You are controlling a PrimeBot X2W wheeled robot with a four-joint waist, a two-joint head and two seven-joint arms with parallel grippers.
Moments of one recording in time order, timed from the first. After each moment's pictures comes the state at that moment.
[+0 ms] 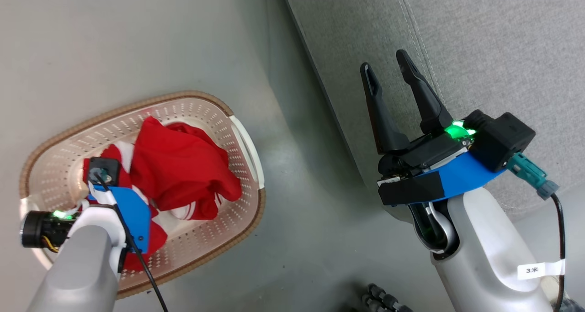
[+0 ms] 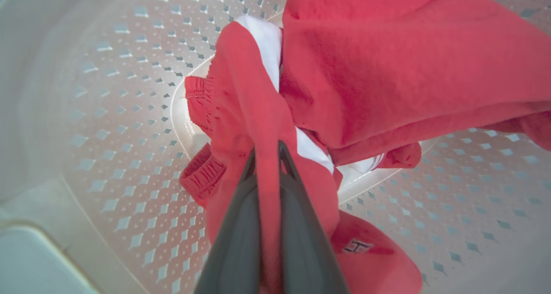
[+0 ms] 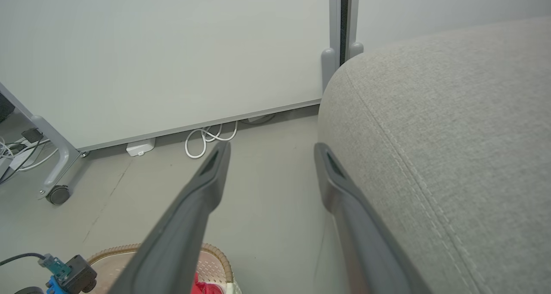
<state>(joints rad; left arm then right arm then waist) -0.61 0.29 -0.32 0.98 -0.22 0.00 0.22 -0.51 -0.05 0.29 0.16 0.39 0.13 -0.26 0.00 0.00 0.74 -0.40</state>
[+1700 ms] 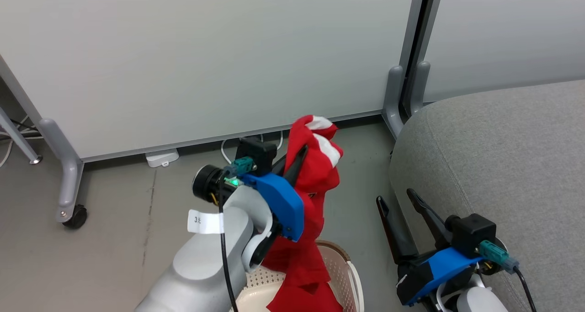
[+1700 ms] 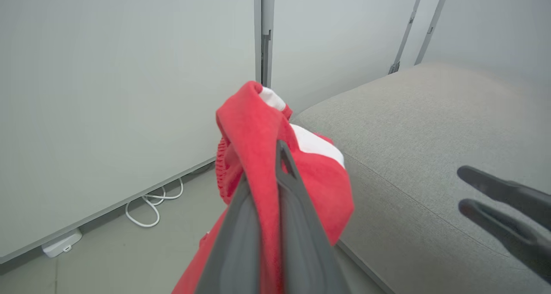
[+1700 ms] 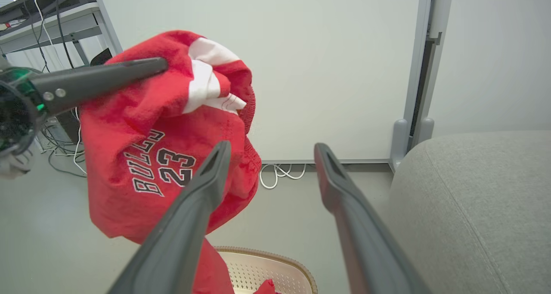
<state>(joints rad) -0.64 0.05 -0.75 0.72 -0.61 -0.08 -0.05 -0.16 -0.05 0.19 0.28 0.23 0.13 -0.14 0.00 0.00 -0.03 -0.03</state>
